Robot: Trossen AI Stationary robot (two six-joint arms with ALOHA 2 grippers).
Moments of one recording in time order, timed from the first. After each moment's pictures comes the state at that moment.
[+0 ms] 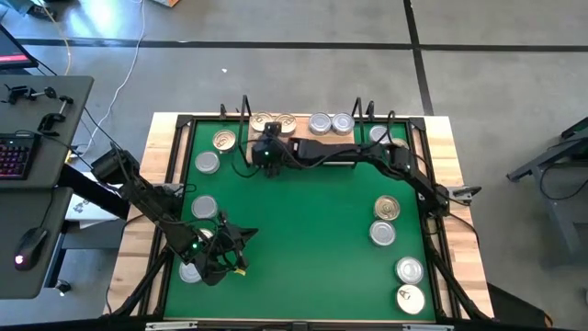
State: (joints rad) left arm -0.78 1.53 0.69 -0.11 -1.08 -0.87; right arm -0.17 2.31 1.97 -0.36 0.46 -0.58
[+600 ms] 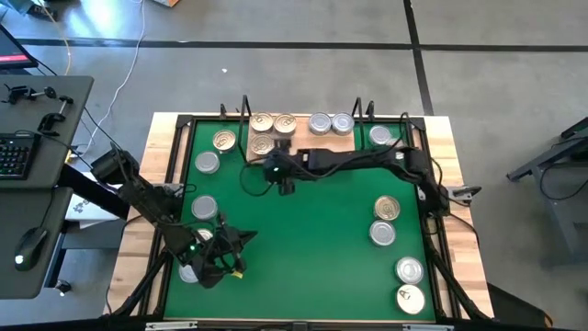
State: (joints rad) left arm -0.81 1.53 0.69 -0.11 -1.09 -0.90; right arm -0.11 2.14 1.76 -0.49 0.40 -0.48
